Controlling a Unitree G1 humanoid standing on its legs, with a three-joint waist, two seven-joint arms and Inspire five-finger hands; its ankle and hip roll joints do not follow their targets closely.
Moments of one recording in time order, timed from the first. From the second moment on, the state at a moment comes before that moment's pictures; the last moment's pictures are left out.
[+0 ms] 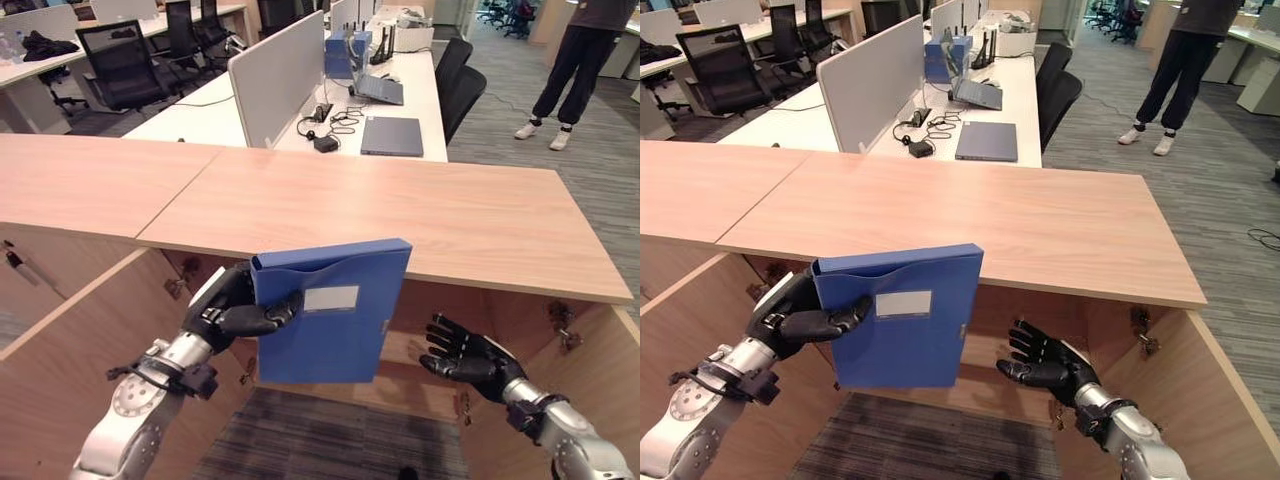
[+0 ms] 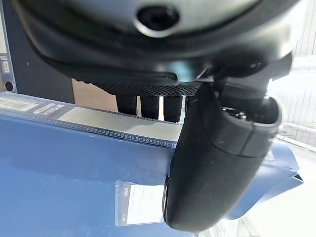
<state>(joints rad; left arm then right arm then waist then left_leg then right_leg) 0.17 0.70 -0.03 -0.23 -0.70 -0.02 -0.24 0.11 -0.65 0.14 0.23 0.83 0.07 0.41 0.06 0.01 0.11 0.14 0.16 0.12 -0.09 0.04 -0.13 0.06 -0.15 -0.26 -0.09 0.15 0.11</state>
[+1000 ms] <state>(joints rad) 0.09 0.55 -0.05 -0.24 -0.65 -0.02 -0.27 -0.02 -0.52 0.26 0.08 0.83 0.09 0.39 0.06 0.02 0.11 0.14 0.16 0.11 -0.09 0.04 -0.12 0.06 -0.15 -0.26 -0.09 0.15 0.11</state>
